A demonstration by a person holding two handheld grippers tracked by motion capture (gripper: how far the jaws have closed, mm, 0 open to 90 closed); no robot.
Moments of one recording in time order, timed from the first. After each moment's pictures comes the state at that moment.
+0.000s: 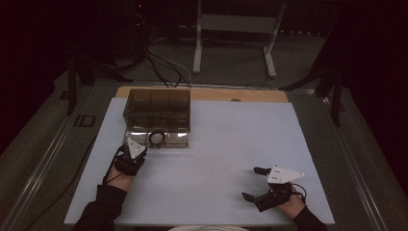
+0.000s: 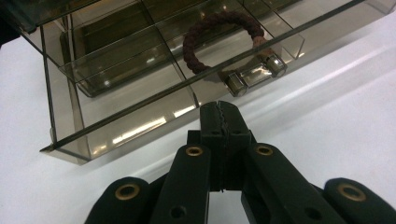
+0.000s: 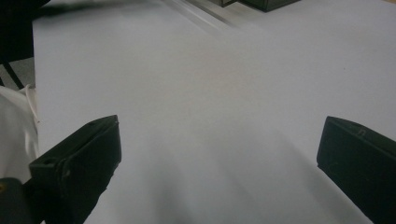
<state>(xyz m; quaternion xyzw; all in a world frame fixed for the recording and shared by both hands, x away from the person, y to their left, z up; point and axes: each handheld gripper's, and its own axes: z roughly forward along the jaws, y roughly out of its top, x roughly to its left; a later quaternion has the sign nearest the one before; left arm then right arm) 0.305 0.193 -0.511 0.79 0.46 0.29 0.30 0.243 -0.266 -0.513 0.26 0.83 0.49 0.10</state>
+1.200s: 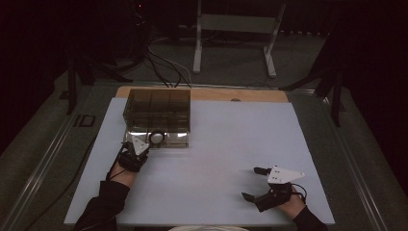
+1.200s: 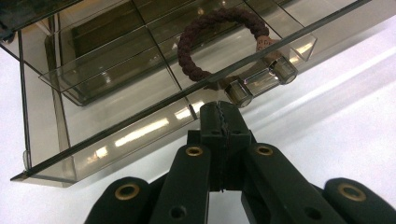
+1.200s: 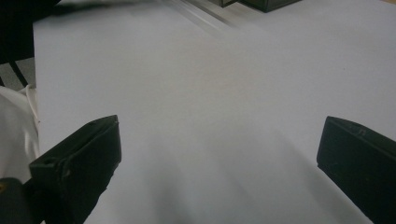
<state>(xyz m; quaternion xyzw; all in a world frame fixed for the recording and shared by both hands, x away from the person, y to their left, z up) 0.318 0.188 -0.518 0.79 0.45 0.30 0.29 0.243 -0.266 -0.513 0.26 0.83 0.49 0.10</state>
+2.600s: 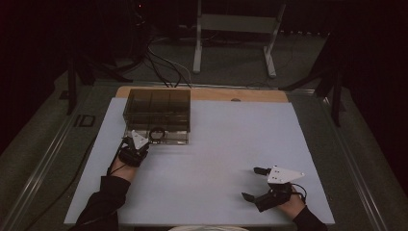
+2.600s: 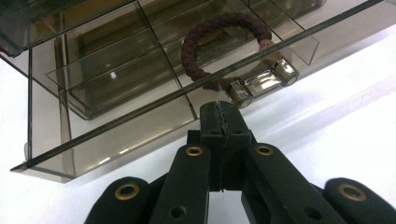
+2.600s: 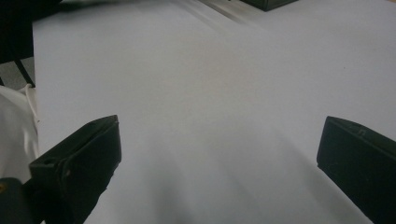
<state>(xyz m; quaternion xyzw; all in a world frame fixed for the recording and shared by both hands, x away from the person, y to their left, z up) 0.333 0.190 -0.514 0.79 0.45 0.29 0.29 0.243 -0.266 -0.513 0.26 0.83 0.48 0.10</state>
